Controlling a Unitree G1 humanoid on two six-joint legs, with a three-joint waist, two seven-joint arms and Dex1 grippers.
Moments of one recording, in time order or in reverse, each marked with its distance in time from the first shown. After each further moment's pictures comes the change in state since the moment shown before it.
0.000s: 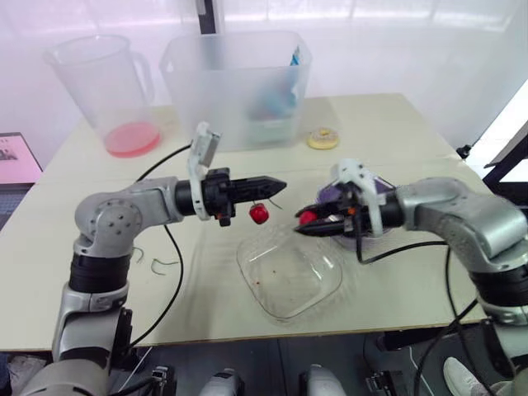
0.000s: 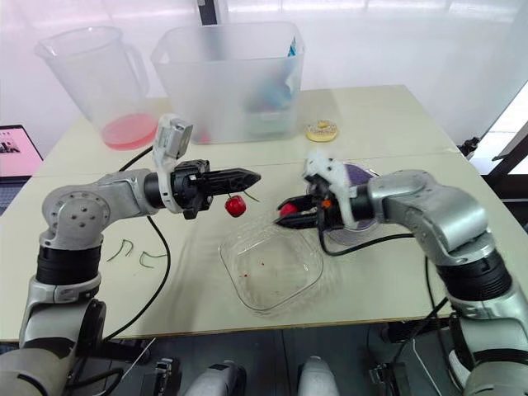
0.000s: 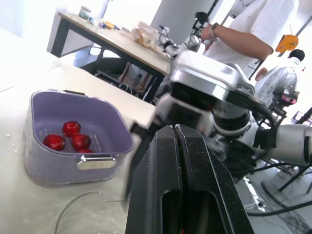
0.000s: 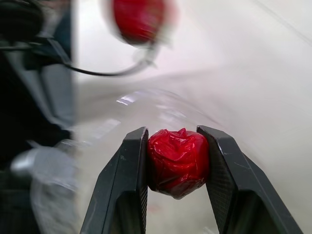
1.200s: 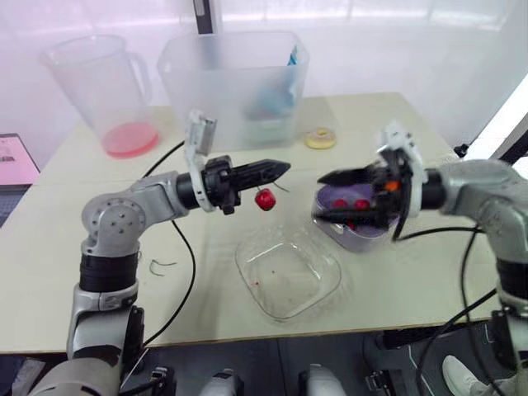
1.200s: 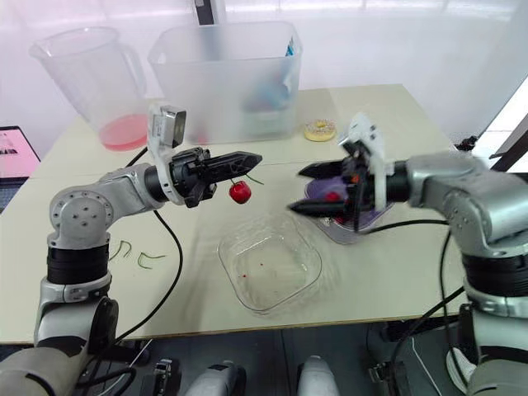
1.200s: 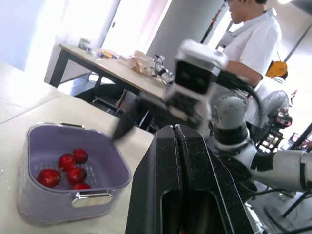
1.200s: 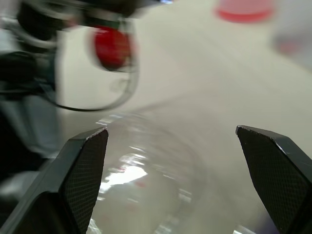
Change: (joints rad) left arm -0.017 -0.076 0.058 0.004 -0.045 -0.023 0.068; right arm -0.005 0.090 -0.194 -0.060 0.142 0.133 0.047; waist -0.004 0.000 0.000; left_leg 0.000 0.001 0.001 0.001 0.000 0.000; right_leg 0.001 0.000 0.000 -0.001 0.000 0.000
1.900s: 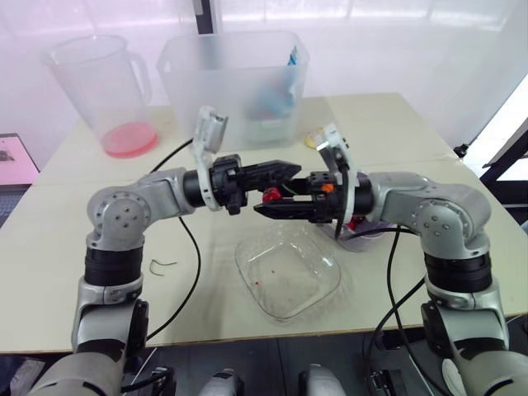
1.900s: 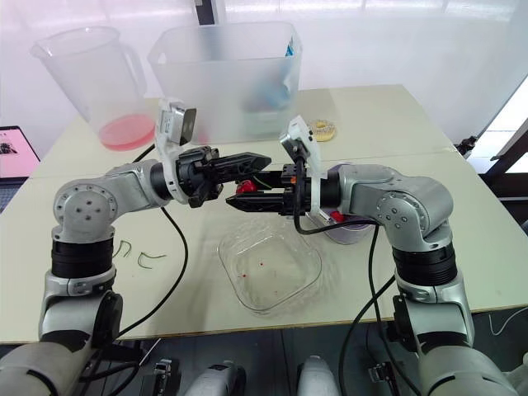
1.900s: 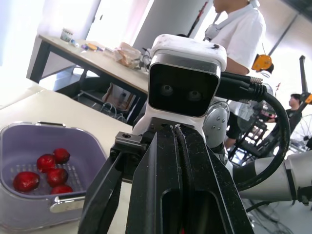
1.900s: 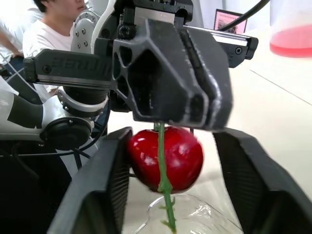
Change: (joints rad) left arm -0.044 -0.014 -0.020 0.006 -0.017 0.041 -0.010; right arm -0.081 0.272 0.070 0.040 0.107 0.053 -0.202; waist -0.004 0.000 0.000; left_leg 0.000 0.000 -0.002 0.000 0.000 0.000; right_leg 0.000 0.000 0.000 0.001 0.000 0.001
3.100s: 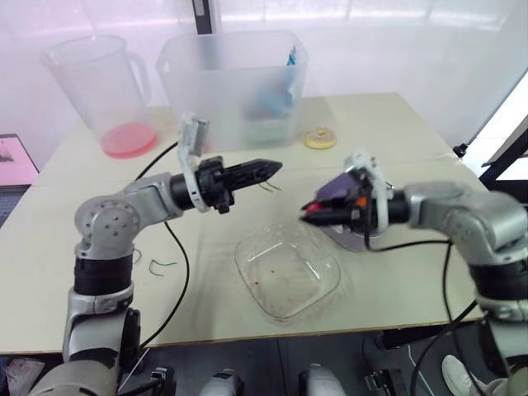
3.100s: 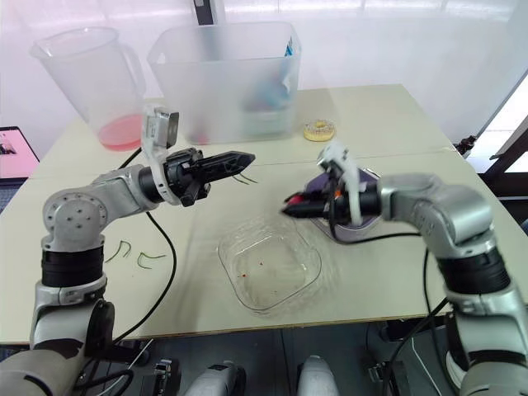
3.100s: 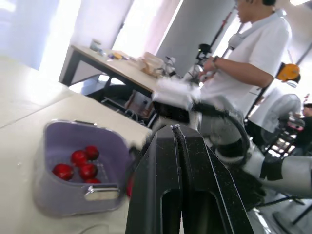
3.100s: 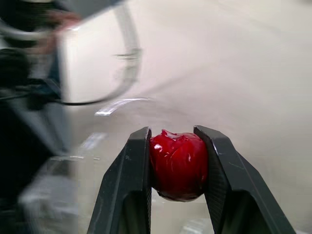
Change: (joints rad) left arm 0.091 0.044 0.062 -0.036 0.017 -0.045 0.038; right arm 0.030 -0.342 0.074 0.184 -0.218 -0.185 0.139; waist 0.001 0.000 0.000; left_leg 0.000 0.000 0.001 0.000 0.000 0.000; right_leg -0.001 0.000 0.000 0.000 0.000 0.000
